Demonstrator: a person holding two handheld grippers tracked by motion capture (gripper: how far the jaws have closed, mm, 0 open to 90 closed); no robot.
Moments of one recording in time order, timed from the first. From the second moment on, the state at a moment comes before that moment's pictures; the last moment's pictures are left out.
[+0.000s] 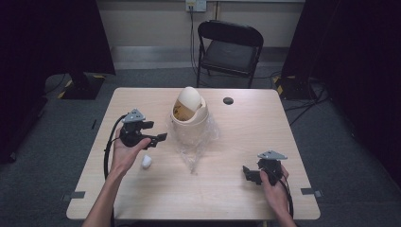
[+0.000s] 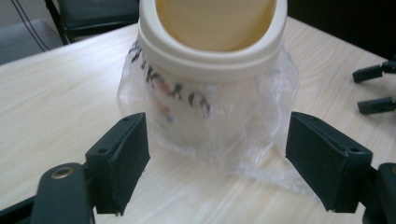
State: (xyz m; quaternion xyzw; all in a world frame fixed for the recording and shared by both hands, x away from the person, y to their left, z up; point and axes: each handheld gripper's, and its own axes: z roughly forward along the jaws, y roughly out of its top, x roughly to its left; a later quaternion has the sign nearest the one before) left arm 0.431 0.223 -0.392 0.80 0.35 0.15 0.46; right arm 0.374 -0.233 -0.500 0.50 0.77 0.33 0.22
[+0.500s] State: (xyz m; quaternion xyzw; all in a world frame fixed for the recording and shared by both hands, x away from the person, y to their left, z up) left arm 0.396 0.260 -0.430 0.81 0.39 0.15 0.42; right arm 0.374 -0.233 -0.500 0.50 0.77 0.33 0.22
